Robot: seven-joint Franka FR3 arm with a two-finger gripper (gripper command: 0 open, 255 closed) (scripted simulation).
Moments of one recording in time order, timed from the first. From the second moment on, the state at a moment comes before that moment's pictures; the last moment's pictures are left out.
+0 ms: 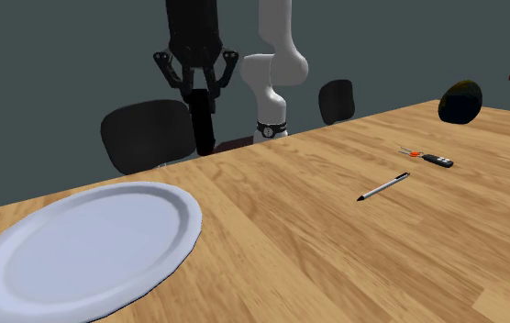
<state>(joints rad) -0.02 0.00 0.00 -1.94 0.02 1.95 -0.30</state>
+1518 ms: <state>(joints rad) -0.11 0.62 -0.04 -1.15 0.05 1.78 -0.43</state>
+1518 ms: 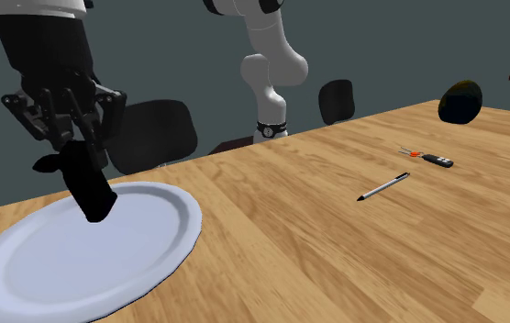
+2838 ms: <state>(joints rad) -0.11 0.63 -0.04 -1.22 0.05 1.87 -0.43</state>
